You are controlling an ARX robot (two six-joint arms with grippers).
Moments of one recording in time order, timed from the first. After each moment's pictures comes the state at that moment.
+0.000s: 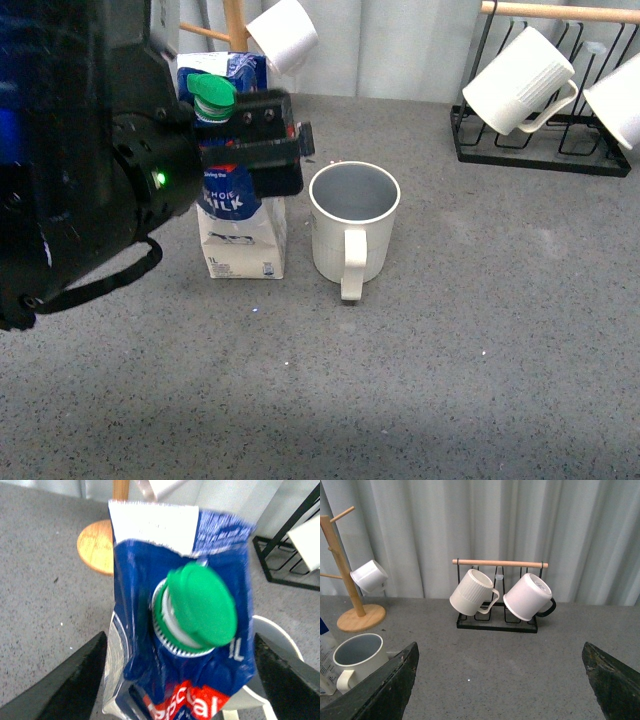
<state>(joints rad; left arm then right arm) -0.45 1.85 0.62 0.90 -0.29 -0.30 0.00 0.00 0.01 0.00 0.00 0.00</state>
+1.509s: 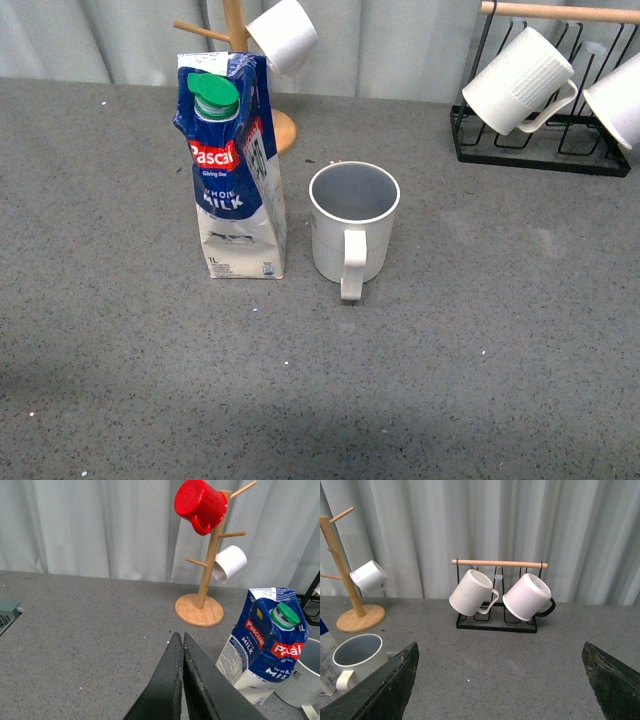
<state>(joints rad) 0.00 0.95 0.05 0.89 0.00 -0.01 0.00 0.00 0.01 0.00 0.00 0.00</state>
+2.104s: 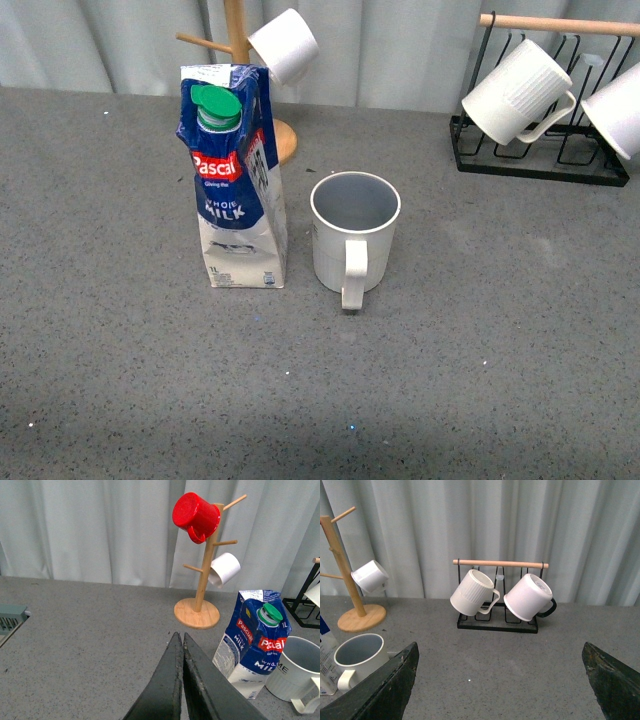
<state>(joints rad) 0.00 0.52 0.02 0.52 0.00 -0.01 0.00 0.00 0.01 0.00 0.00 0.00</state>
